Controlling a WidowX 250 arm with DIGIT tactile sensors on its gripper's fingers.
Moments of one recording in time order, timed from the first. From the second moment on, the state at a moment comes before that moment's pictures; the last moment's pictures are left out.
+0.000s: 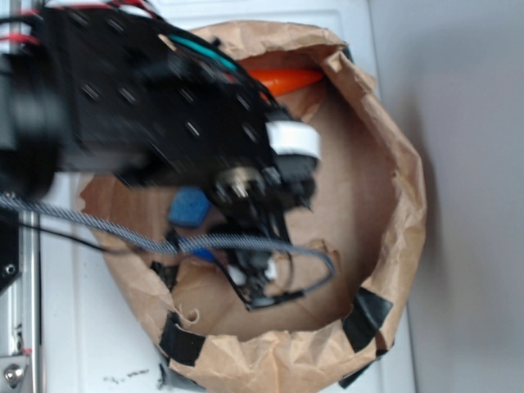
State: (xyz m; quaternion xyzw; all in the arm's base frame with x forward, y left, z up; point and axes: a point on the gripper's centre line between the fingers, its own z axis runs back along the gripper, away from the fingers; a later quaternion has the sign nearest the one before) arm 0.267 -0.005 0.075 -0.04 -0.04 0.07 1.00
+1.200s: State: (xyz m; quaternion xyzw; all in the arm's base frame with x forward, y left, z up) arm 0.272 0.027 0.052 0.01 -0.06 0.16 0.99
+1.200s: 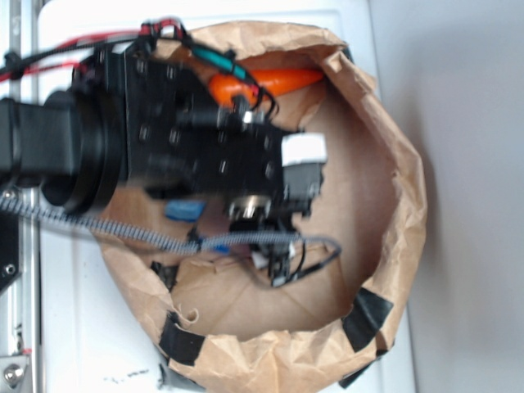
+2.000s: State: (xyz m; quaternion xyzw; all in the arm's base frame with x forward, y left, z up) arm 0.287 0.040 0.029 0.06 -0.08 0.18 0.98
